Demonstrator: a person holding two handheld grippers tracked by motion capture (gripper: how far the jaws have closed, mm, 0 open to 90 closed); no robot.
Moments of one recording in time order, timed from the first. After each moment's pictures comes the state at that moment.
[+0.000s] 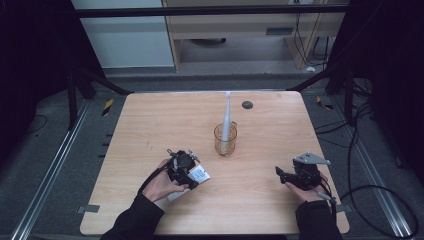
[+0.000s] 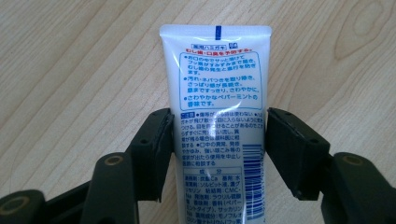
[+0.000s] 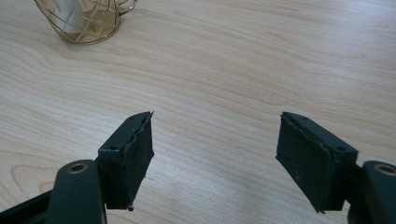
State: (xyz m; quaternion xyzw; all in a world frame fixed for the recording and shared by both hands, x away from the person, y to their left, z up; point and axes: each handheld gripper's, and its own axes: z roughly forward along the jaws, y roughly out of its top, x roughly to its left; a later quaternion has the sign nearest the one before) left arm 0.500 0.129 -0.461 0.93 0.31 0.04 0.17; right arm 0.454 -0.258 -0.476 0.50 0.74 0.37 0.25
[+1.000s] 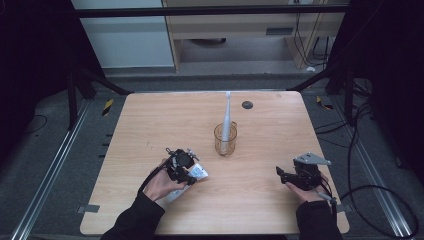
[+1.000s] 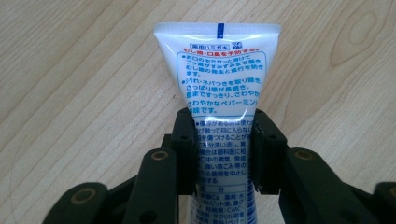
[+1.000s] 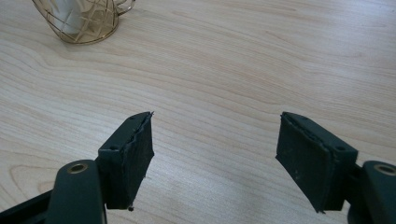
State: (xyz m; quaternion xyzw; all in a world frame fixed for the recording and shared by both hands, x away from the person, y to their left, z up) left arm 0.502 0.132 -0.457 0.93 0.33 0.03 0.17; right arm 0.453 -0.260 -0.476 0.51 0.74 0.37 0.25
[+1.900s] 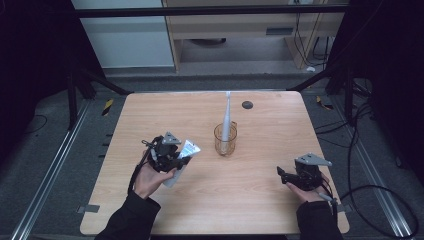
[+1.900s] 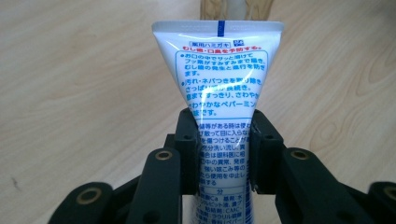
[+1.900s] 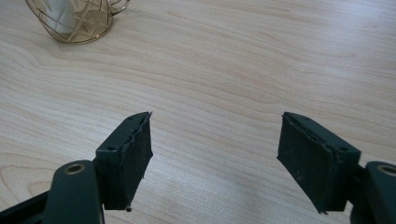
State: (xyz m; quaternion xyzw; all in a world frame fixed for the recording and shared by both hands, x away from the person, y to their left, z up) left arm 0.490 0.167 -0.396 0.85 0.37 0.14 0.34; right arm 0.452 -0.261 -0.478 0.51 0.73 0.37 0.26
